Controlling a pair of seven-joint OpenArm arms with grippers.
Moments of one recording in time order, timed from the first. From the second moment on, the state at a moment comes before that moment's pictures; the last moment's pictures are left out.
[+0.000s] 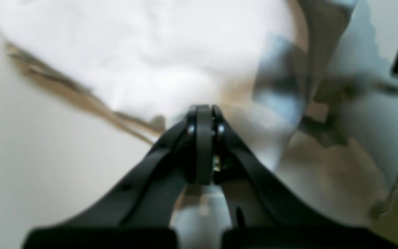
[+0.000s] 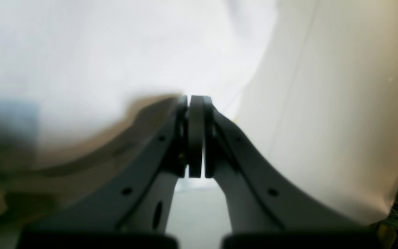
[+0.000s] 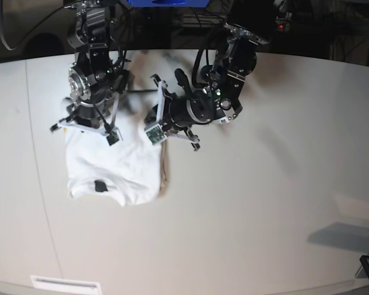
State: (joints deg) left arm 1.6 -2.9 20.7 95.3 -5.2 -40.0 48.7; right arm -14.2 -5.4 -5.3 106.7 -40.7 19.1 -53.8
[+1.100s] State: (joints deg) left arm -11.9 0.4 15.0 84.3 -4.9 -40.2 48.7; right arm 0.0 -5.3 -5.1 94.2 -40.7 19.1 -49.0
